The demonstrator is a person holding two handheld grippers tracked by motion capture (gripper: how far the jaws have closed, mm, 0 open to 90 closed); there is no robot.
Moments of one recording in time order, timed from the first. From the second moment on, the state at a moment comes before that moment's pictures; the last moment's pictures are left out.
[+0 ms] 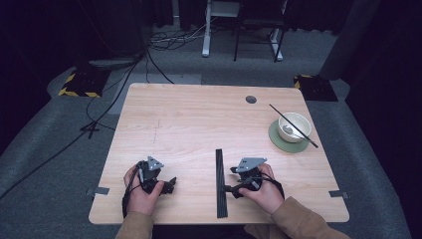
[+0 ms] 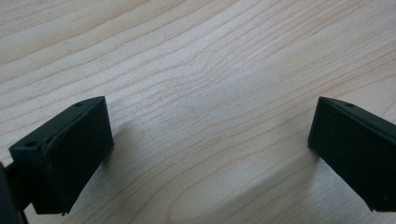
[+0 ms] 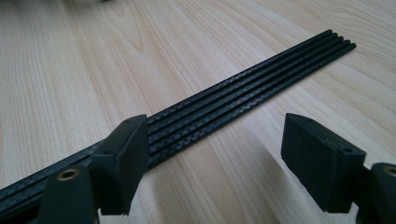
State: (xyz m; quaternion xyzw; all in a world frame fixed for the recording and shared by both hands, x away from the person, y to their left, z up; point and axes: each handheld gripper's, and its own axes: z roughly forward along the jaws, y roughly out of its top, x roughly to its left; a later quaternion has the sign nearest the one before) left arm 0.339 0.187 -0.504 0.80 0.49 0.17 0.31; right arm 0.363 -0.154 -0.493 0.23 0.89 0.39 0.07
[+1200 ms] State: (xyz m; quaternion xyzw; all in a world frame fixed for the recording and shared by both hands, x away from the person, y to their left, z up) left arm 0.339 0.187 -0.504 0.80 0.49 0.17 0.31; right arm 0.366 -0.166 -0.497 0.25 0.89 0.38 0.09
